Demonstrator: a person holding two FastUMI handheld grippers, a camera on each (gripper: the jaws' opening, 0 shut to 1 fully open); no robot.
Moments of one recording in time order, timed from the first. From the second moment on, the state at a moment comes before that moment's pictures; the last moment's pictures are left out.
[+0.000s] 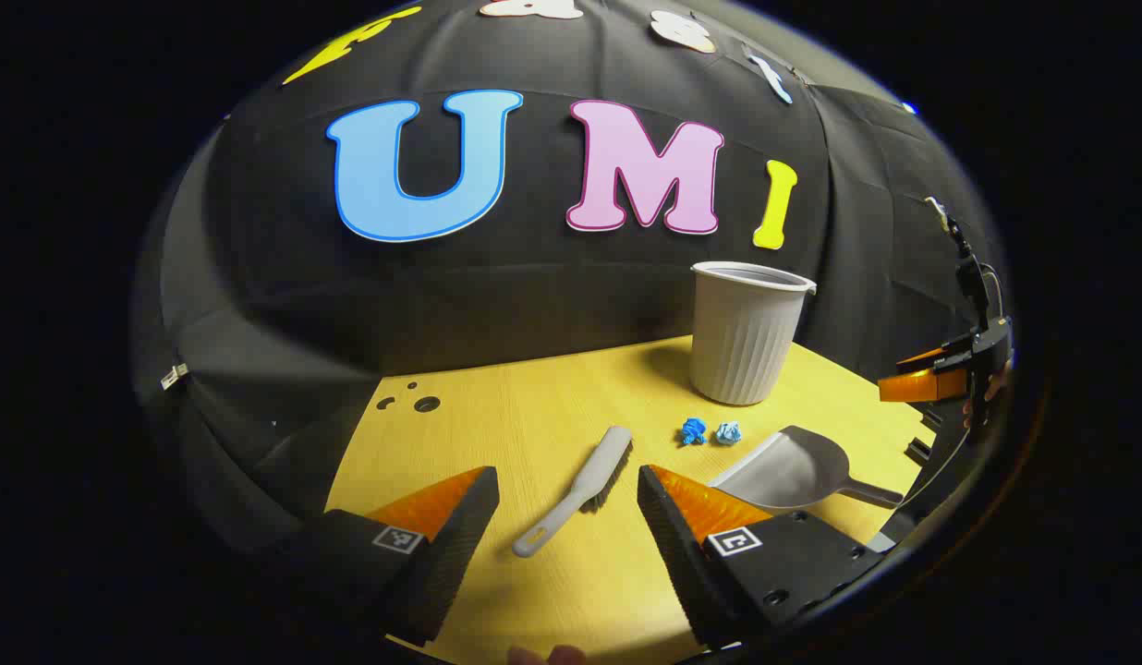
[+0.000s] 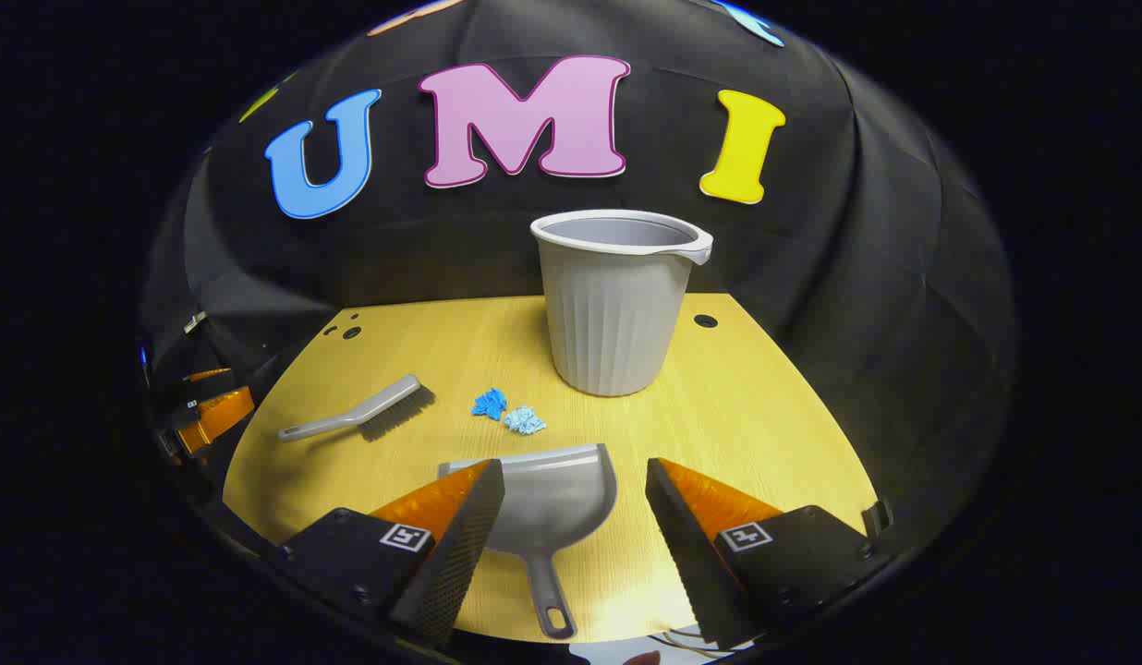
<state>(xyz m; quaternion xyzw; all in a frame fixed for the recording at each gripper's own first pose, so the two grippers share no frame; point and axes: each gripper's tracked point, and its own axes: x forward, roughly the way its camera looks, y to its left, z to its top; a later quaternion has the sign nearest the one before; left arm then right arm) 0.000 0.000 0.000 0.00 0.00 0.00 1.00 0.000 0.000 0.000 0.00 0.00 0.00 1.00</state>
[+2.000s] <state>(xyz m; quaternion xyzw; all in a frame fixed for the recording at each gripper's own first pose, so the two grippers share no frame) 0.001 0.035 -0.044 -0.07 0.03 0.05 1.00 0.090 0.028 -0.194 -0.08 0.43 0.04 0.90</state>
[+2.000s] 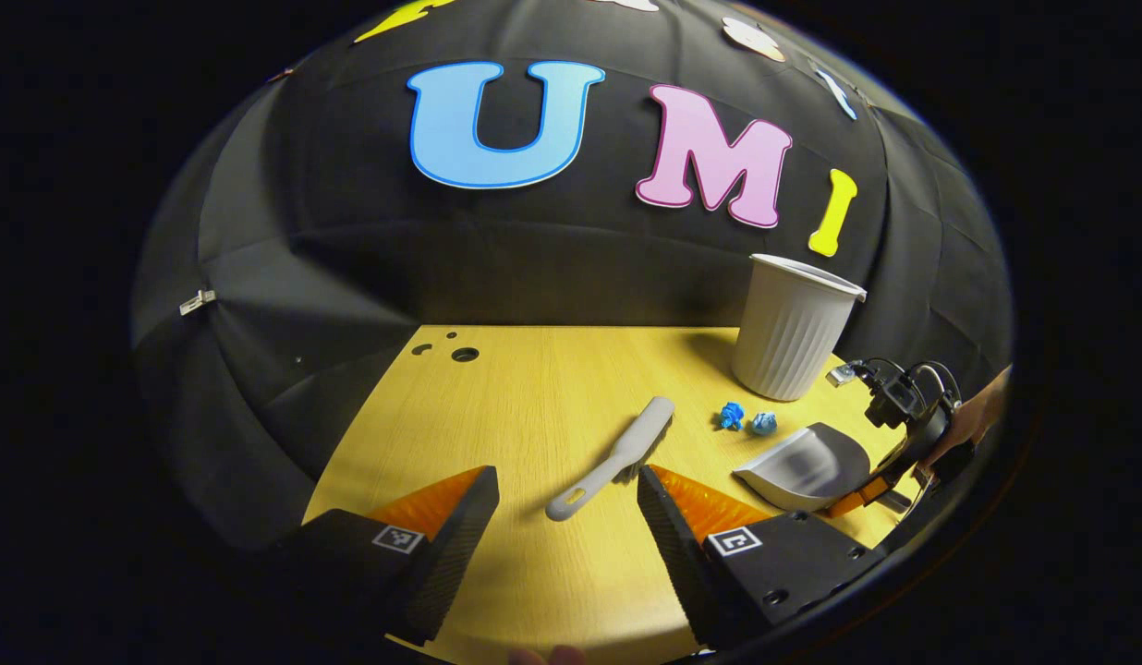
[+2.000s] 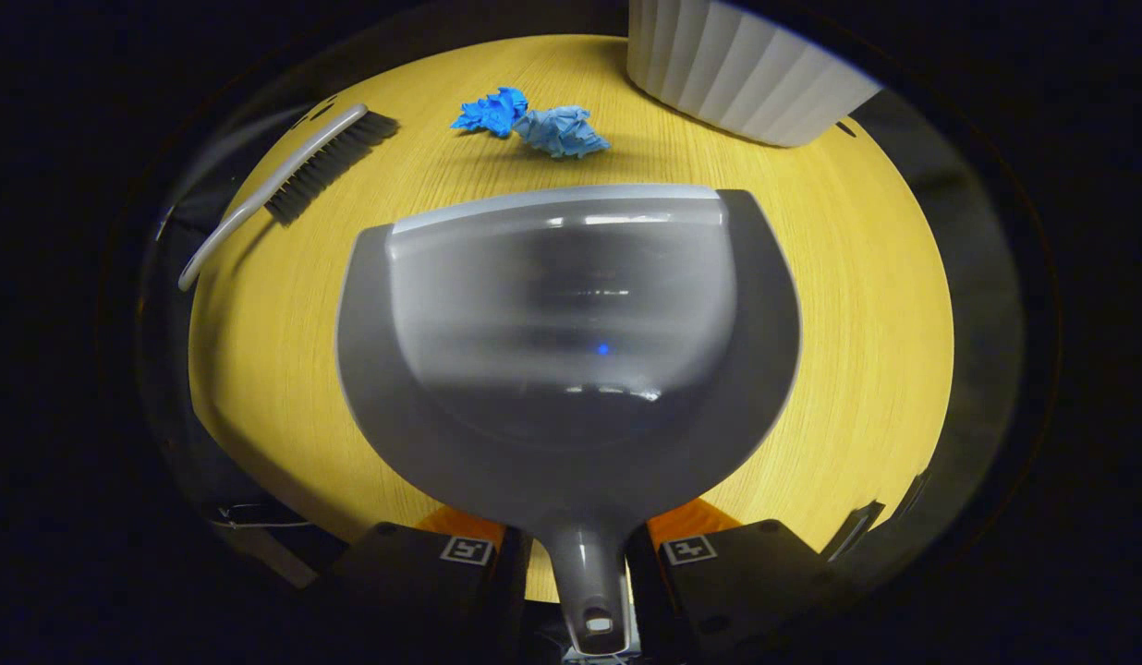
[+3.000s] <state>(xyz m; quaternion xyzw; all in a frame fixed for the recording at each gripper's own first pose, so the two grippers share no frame) 0.133 0.013 -0.065 0.11 0.28 -0.13 0.94 0.092 0.036 -0.193 -0.12 0.44 0.06 0.89</state>
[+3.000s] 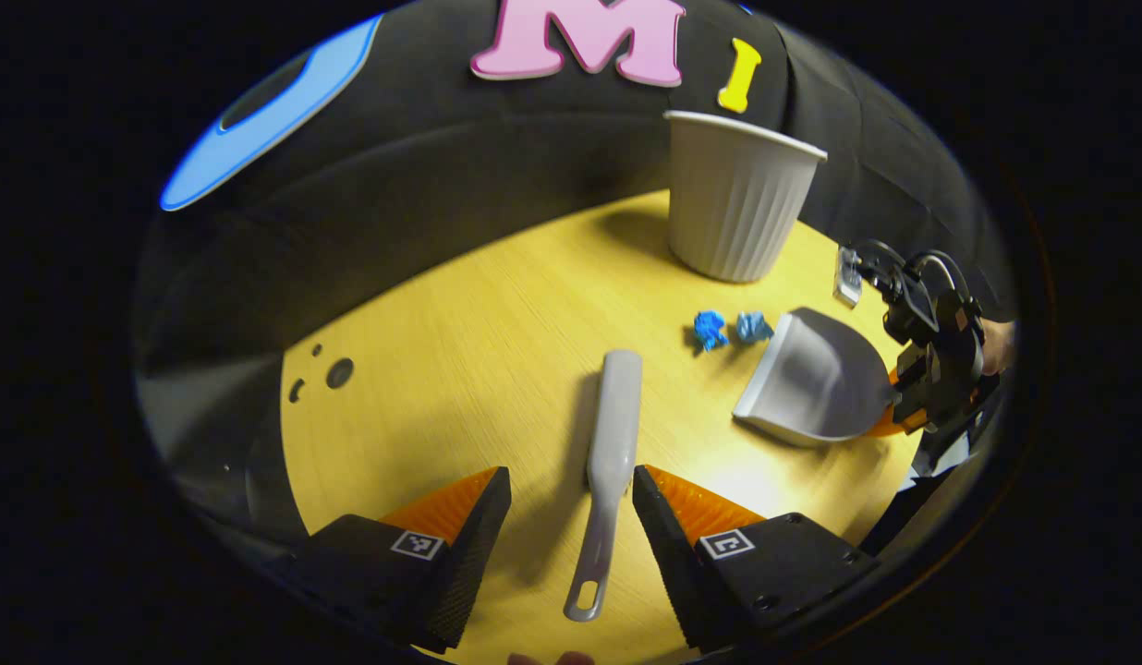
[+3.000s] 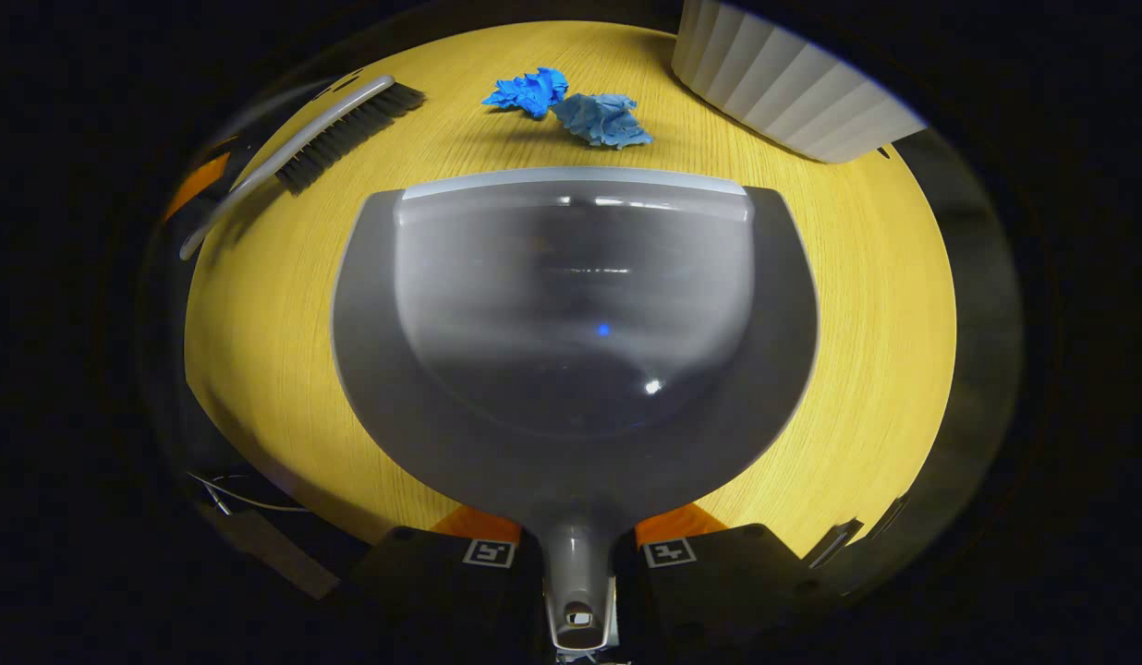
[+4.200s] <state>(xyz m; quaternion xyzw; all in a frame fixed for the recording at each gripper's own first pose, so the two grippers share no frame) 0.163 -0.002 -0.155 0.21 0.50 -0.16 0.83 0.089 0.038 -0.189 -0.11 0.45 0.05 0.89</state>
